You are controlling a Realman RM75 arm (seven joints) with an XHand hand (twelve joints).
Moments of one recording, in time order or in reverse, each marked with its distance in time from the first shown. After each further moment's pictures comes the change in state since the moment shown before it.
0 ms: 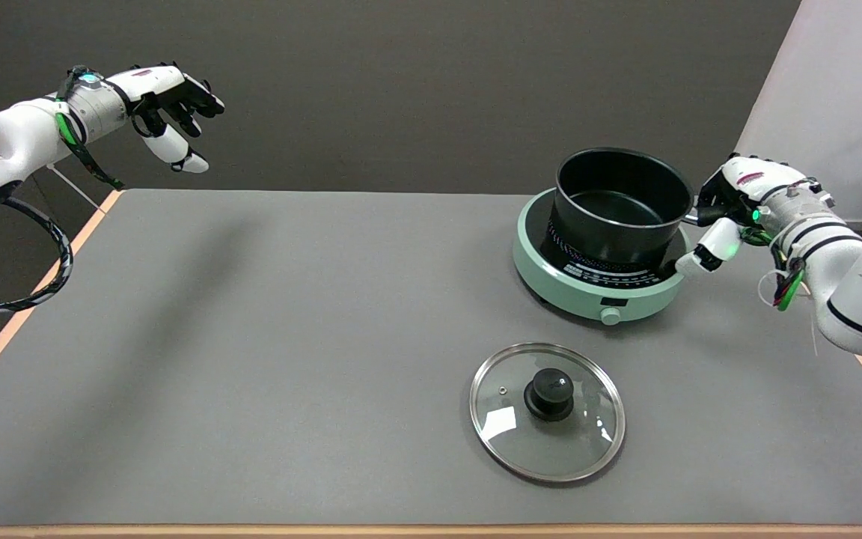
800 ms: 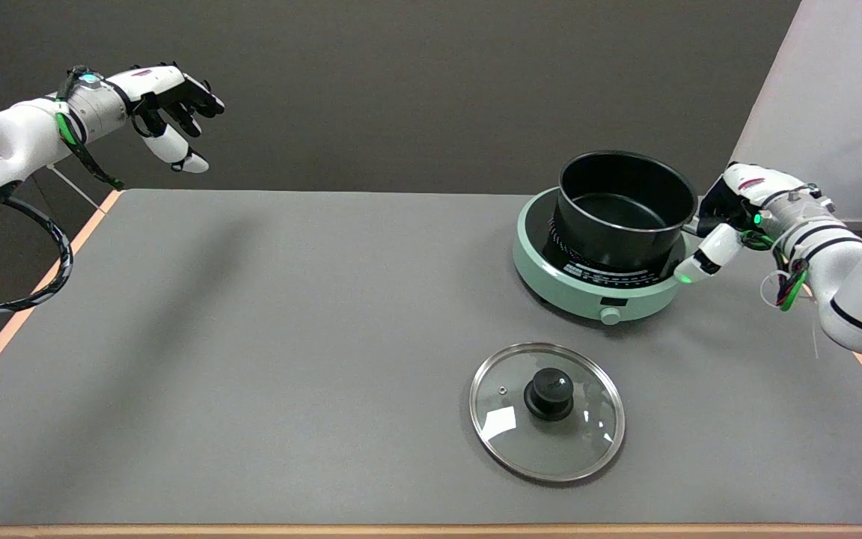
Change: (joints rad) arm 0.002 0.001 0.003 -0.034 0.045 -0.029 -0.004
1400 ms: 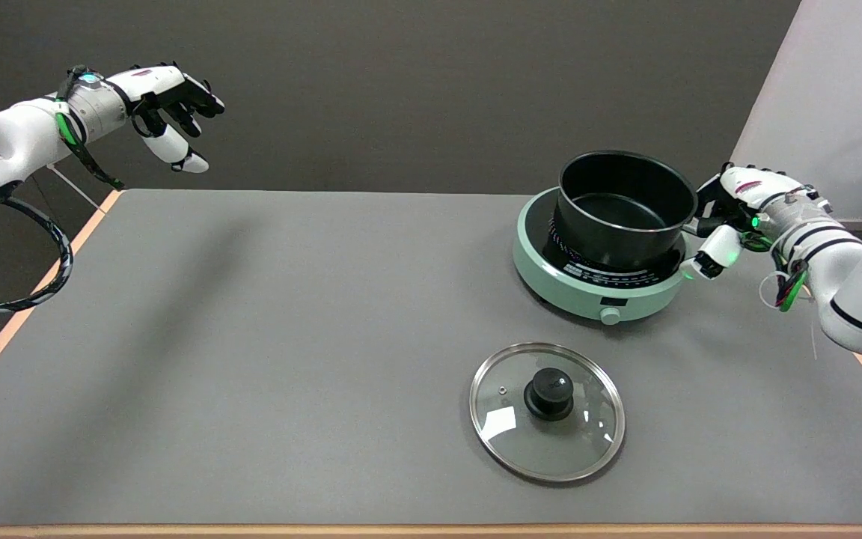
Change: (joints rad) arm 0.000 0.003 -0.005 0.000 0.017 -0.004 -0.050
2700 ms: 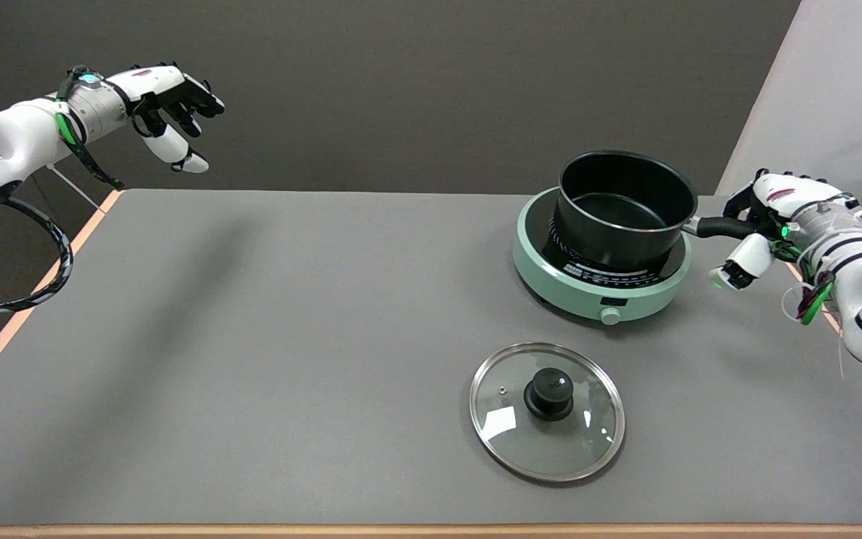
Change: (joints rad) arm -0.193 0.009 0.153 0.157 0.002 0.160 -0.033
